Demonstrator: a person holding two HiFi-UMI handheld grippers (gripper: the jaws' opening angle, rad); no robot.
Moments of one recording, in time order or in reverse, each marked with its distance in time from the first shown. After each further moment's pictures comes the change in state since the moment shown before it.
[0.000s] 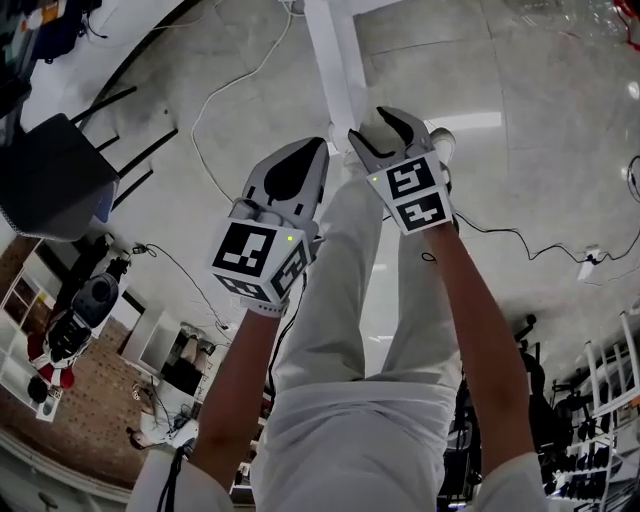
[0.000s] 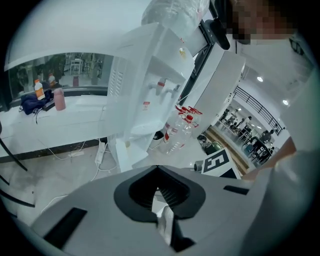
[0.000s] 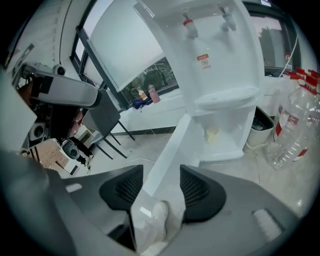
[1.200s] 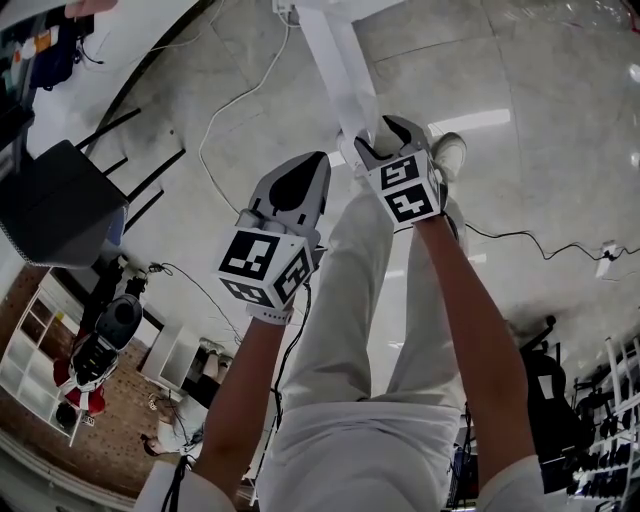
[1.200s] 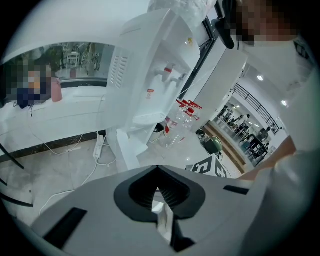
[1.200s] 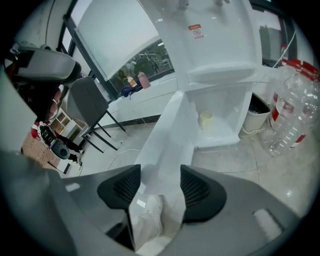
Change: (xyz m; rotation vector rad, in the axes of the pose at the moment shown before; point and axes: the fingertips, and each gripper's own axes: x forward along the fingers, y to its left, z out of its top) left arm 0.023 0.026 -0.025 -0.002 0.077 -0.026; right arm 0.055 -0.024 -0.052 0.053 0.108 -0.089
